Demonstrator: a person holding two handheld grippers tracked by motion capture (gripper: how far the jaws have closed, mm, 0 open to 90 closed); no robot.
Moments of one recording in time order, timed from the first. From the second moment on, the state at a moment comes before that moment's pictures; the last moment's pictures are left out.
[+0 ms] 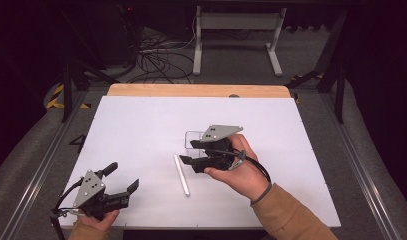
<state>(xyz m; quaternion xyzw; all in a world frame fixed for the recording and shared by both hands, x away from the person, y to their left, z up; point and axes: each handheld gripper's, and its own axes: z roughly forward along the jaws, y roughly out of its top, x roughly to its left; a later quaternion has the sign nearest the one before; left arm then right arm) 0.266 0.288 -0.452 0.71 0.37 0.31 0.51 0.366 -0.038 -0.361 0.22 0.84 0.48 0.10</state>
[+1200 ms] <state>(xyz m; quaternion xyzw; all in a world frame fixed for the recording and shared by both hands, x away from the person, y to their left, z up) 0.264 0.291 -0.452 0.71 0.37 0.31 0.51 0.354 -0.002 -0.384 0.32 0.86 0.39 0.09</state>
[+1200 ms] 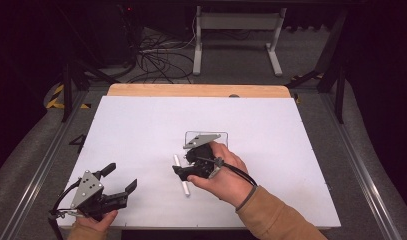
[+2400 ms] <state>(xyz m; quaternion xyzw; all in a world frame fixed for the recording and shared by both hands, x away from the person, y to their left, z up) 0.264 0.289 -0.453 0.72 0.37 0.30 0.51 0.386 0.038 -0.429 0.47 0.84 0.26 0.05</state>
